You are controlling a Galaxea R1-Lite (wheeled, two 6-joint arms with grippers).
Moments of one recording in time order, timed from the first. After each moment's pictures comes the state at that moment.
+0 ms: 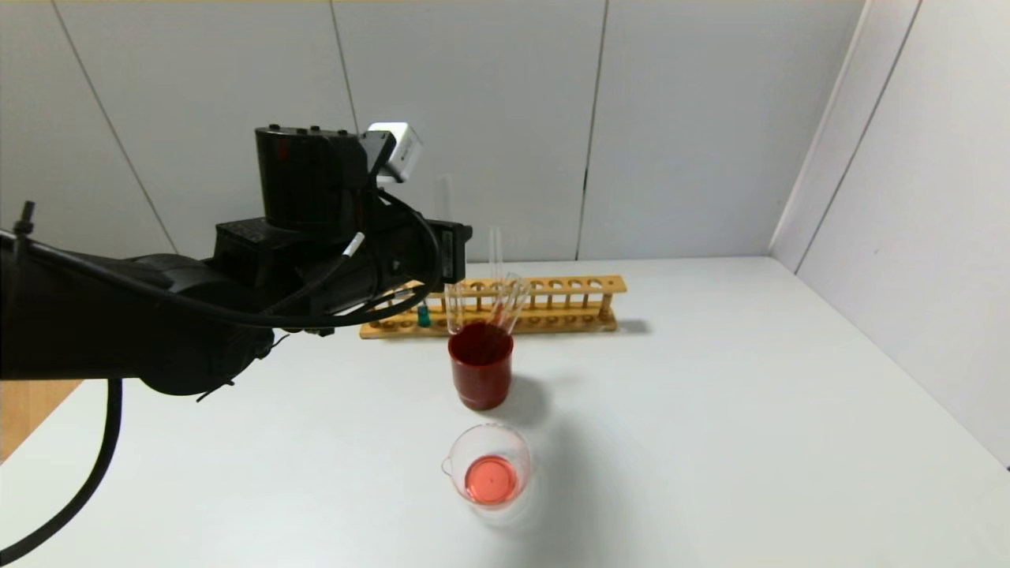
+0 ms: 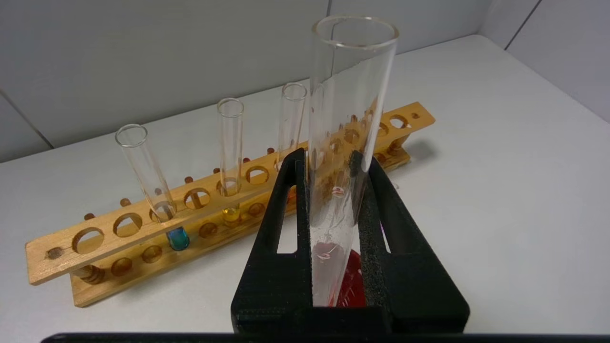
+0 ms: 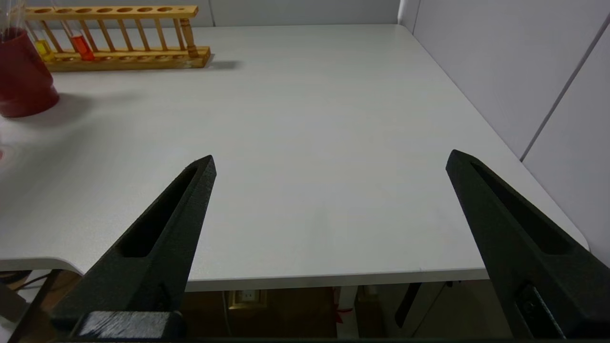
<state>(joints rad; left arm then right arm) -0.57 1.78 -1.13 -0.51 0.05 -0.12 0.00 0.00 0.00 0.00 -0.01 0.01</state>
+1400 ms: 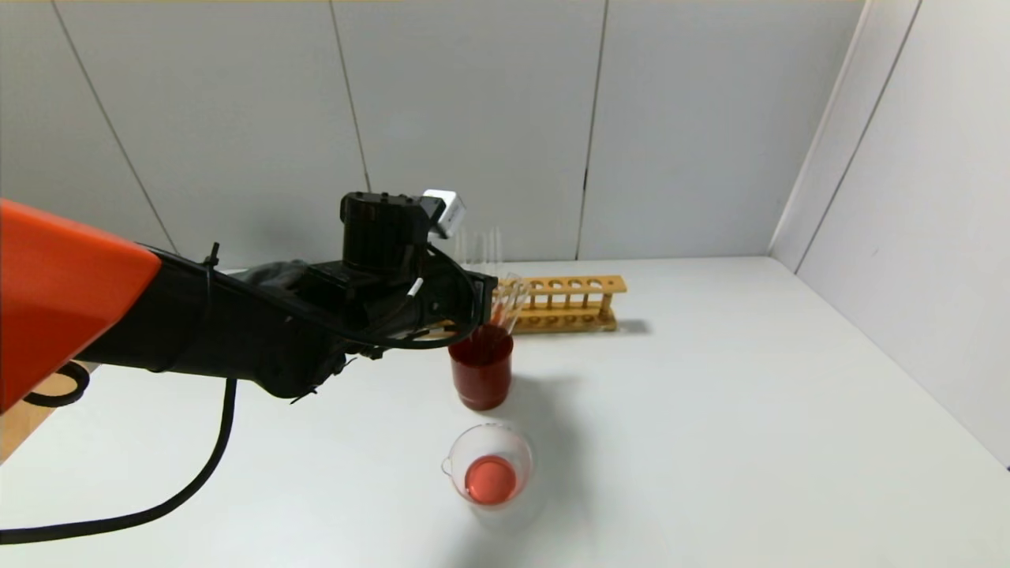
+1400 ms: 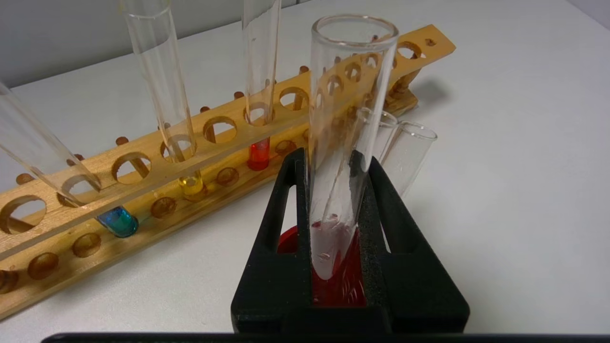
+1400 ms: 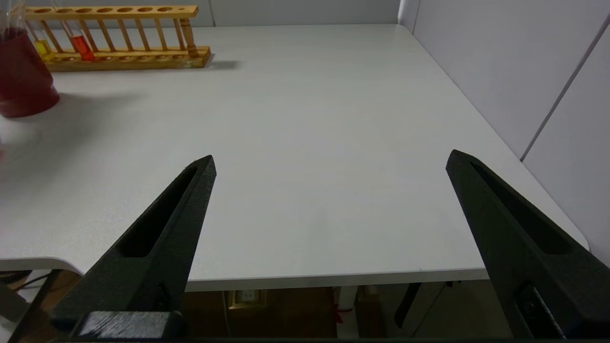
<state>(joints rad) -0.56 1.96 -1.15 -0.55 -0.04 -0.12 0.00 0.00 0.00 0.00 -0.01 0.01</state>
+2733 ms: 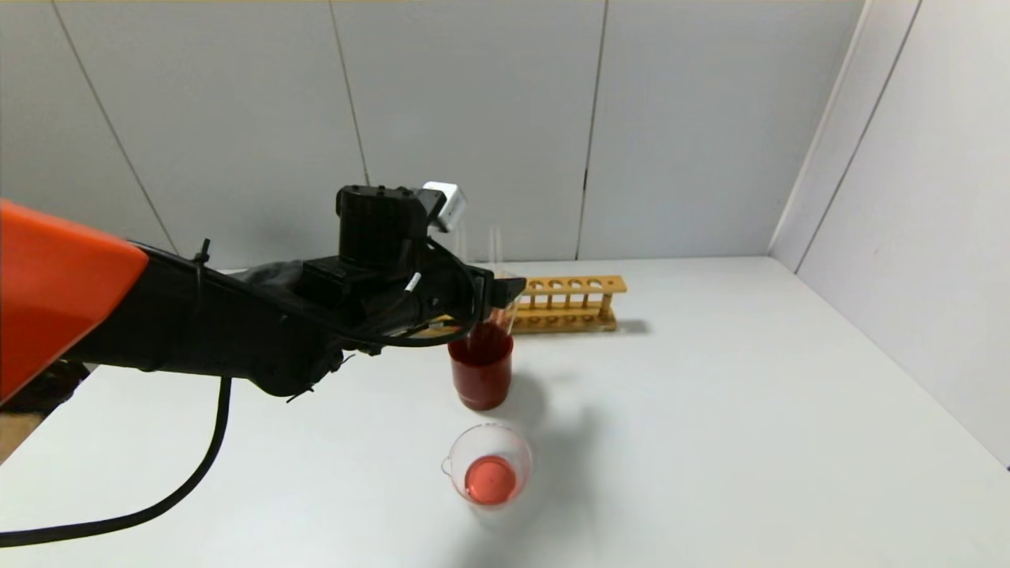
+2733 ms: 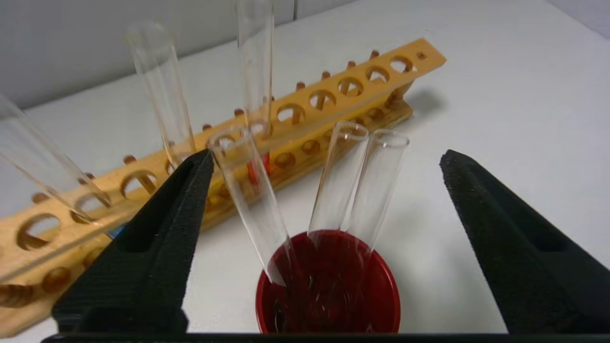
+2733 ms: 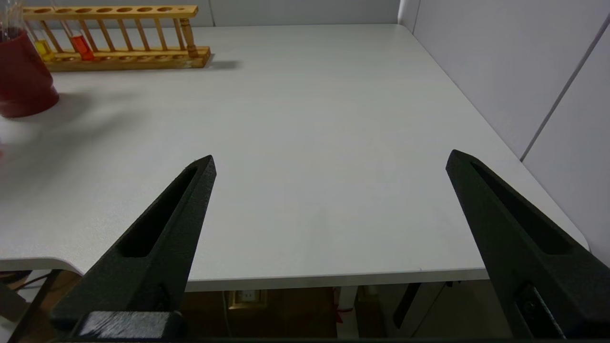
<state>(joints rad) -0.56 1.93 -1.16 -0.56 -0.04 -0.08 0.00 0.00 0.00 0.00 -0.01 0.01</state>
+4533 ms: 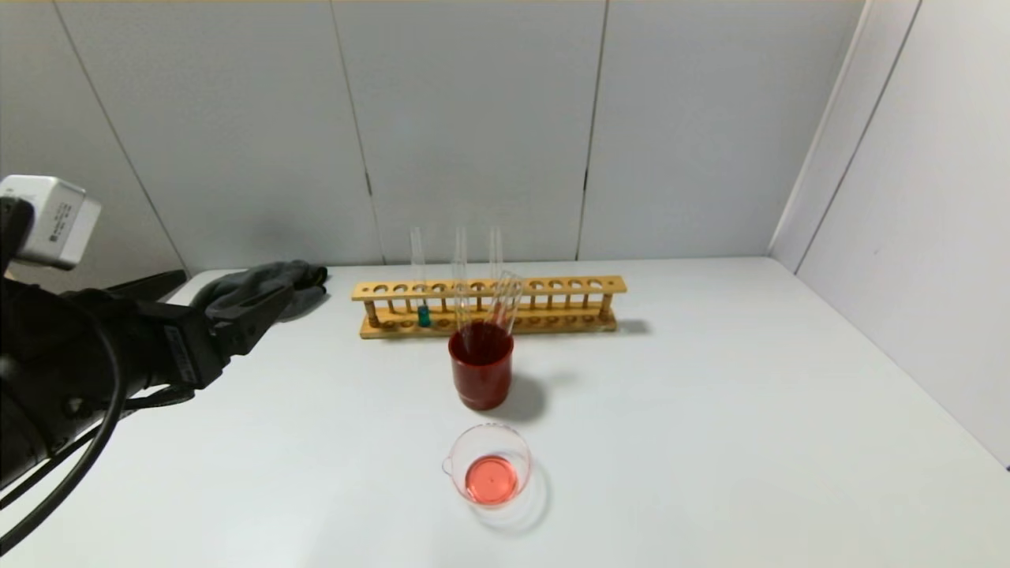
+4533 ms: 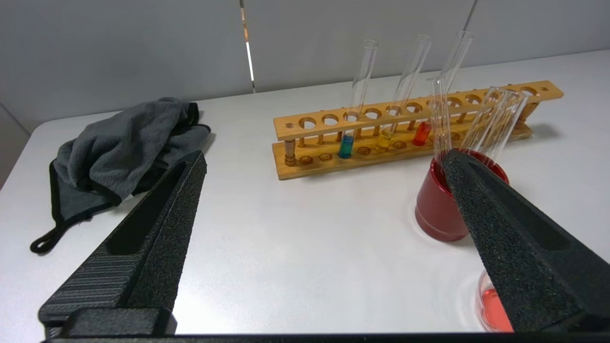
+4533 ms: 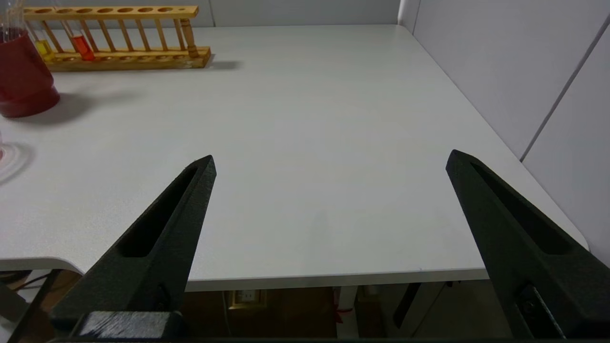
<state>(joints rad) -0.38 1.14 -0.52 -0.58 0.19 -0.04 0.00 0.00 0.00 0.00 -0.01 0.01</state>
